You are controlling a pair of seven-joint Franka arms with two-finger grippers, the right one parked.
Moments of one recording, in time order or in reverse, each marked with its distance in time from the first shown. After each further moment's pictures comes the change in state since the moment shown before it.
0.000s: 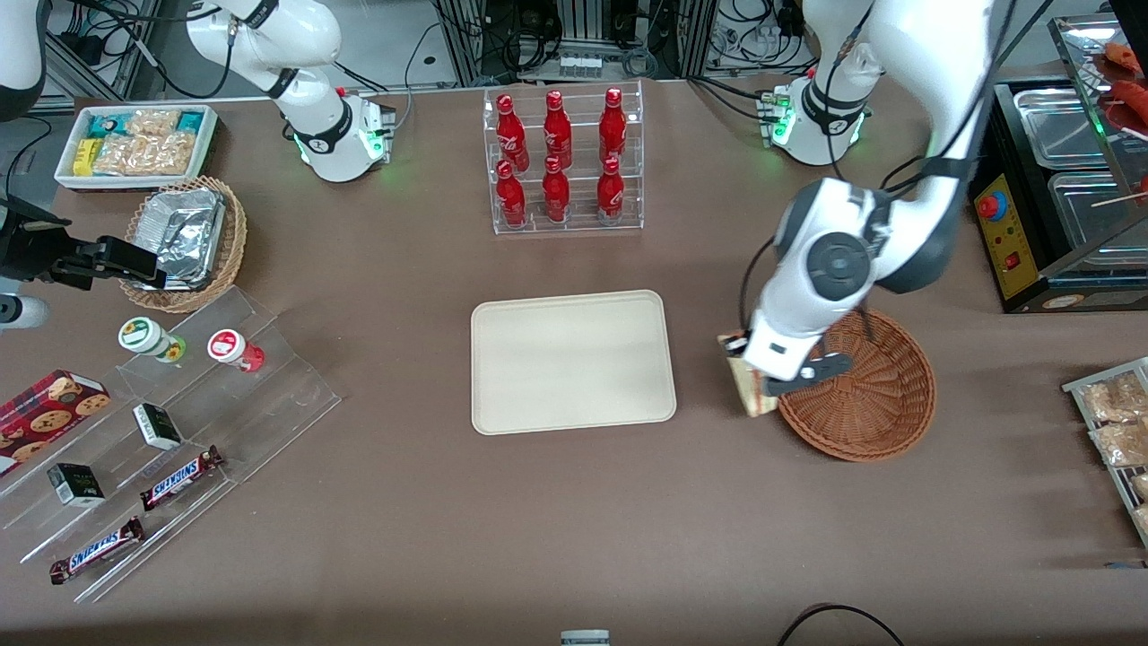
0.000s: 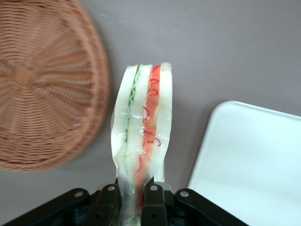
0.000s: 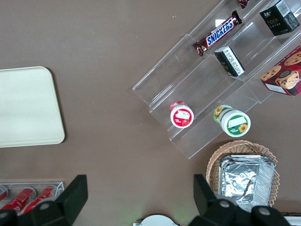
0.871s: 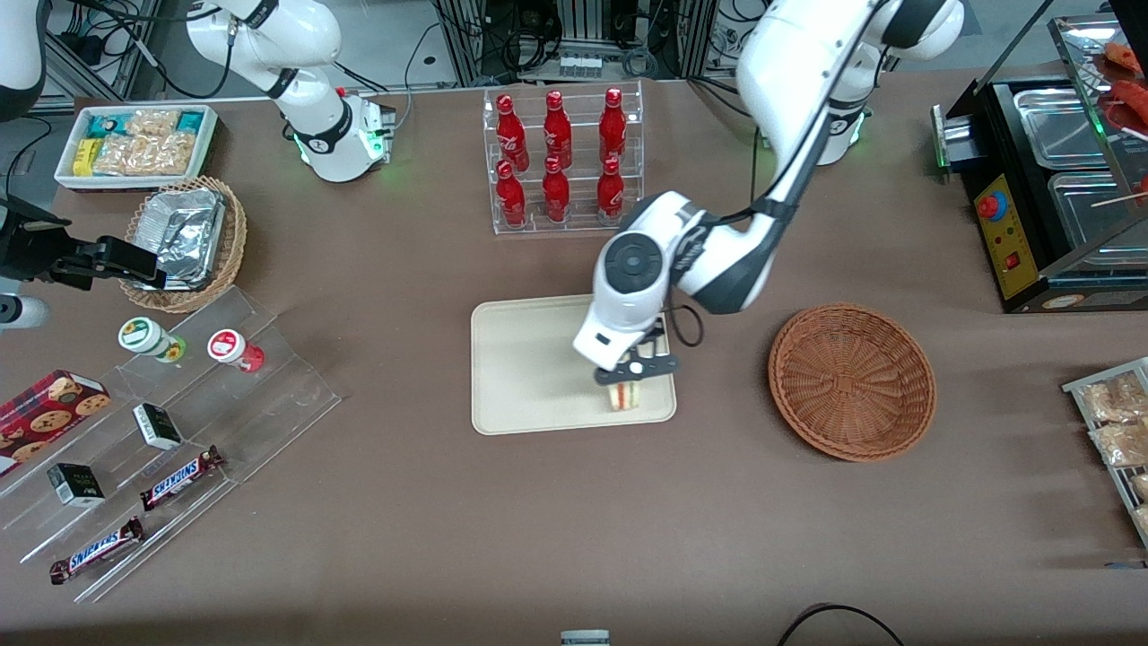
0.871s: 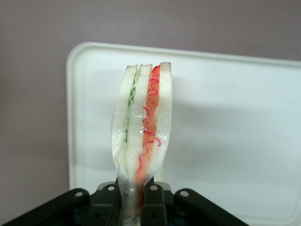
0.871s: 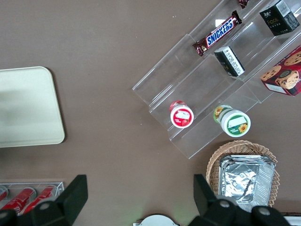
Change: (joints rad) arm -0.283 0.311 -0.001 0.364 -0.006 -0.044 -0.158
